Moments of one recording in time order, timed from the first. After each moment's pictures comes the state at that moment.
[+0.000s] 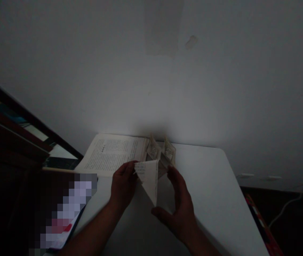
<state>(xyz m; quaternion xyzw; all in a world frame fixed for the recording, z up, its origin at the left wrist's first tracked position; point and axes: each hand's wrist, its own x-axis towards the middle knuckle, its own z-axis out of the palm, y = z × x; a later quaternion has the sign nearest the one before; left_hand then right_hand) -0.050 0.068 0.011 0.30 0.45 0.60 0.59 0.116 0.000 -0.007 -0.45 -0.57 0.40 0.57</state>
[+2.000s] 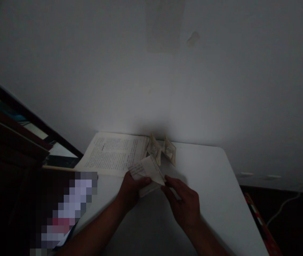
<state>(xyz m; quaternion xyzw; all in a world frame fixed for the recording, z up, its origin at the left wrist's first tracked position) -0.039 0.054 0.009 0.35 0.33 0.50 0.72 0.126 0.008 0.011 -0.55 -0.69 0.08 0.46</state>
